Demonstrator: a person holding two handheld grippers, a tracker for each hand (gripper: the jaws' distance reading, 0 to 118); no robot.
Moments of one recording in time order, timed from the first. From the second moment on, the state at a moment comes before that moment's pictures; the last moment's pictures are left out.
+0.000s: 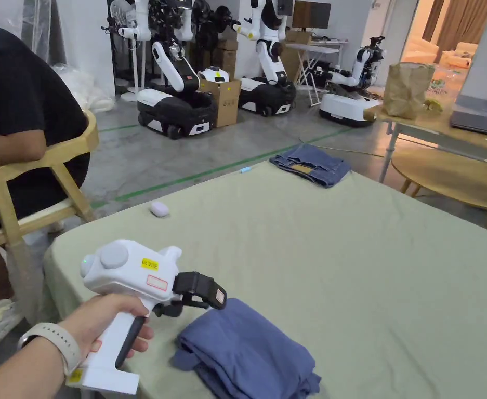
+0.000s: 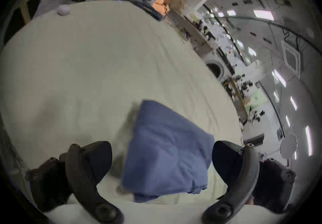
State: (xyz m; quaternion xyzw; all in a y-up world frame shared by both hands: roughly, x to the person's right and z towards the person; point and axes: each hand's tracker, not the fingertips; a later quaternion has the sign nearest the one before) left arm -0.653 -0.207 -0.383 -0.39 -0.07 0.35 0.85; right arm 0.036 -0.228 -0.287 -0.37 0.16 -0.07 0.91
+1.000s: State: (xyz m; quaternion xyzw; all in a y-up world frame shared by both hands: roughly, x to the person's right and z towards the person) left arm -0.182 0.018 -0.321 -0.04 -0.05 -0.08 0.99; right arm 0.150 0.007 -0.304 -0.05 -0.05 0.03 1.00
